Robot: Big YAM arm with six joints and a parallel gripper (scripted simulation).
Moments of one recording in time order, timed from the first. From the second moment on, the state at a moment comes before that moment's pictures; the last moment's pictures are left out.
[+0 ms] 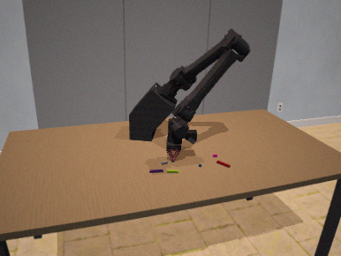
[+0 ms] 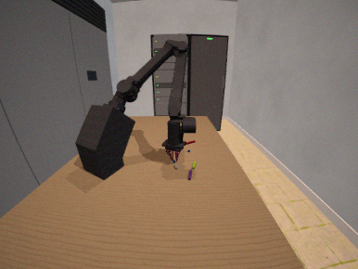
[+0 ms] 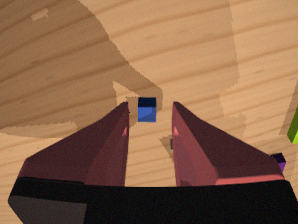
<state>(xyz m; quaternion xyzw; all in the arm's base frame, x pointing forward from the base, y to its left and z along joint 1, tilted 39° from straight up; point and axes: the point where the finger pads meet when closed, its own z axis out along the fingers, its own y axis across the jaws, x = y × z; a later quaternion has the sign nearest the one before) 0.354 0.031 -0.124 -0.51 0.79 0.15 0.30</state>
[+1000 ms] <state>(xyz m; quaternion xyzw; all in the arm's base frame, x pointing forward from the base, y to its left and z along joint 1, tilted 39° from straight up) 0.356 0.036 -0.131 -0.51 0.79 0.15 0.30</state>
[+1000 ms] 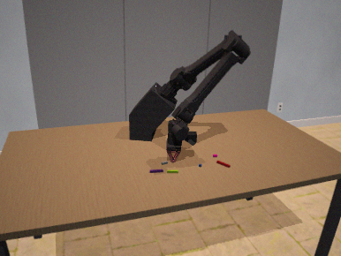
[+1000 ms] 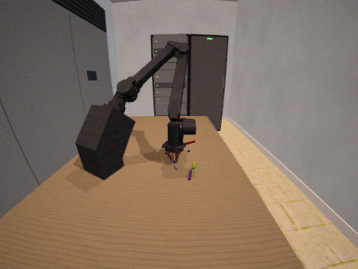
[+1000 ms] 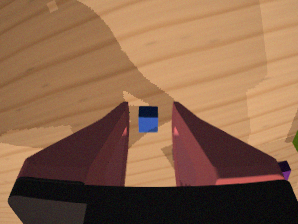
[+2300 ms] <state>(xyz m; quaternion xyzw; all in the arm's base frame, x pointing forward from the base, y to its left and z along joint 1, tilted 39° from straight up) 0.356 0.036 -0.131 -0.51 0.79 0.15 0.30</state>
